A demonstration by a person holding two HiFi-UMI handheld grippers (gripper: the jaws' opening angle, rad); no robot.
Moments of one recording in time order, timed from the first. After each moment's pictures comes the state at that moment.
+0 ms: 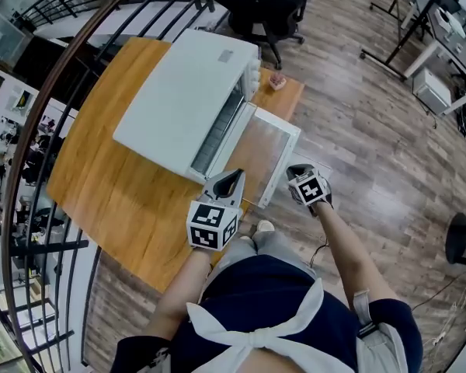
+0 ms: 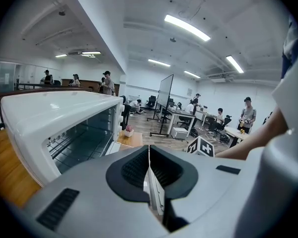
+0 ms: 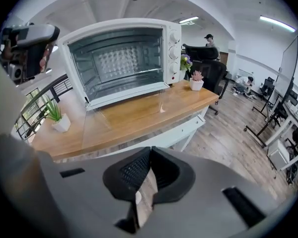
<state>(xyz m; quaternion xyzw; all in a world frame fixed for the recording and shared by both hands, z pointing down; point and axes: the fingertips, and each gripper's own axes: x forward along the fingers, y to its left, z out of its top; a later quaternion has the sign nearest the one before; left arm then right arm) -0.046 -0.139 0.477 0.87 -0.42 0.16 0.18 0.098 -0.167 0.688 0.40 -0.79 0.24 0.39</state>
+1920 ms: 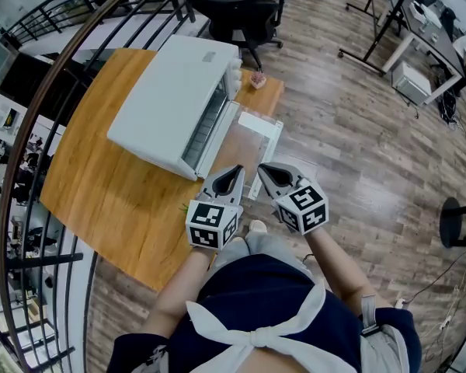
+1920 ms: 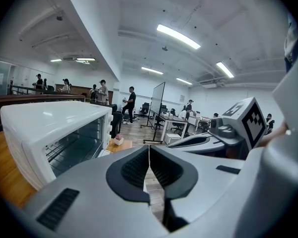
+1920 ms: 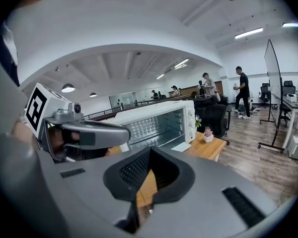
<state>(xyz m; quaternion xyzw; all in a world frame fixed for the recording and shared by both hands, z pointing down) -0.021 -0.106 0.445 0.90 -0.39 0.12 0.15 0.022 -0.106 0.472 0.43 -0.88 0.17 0.14</state>
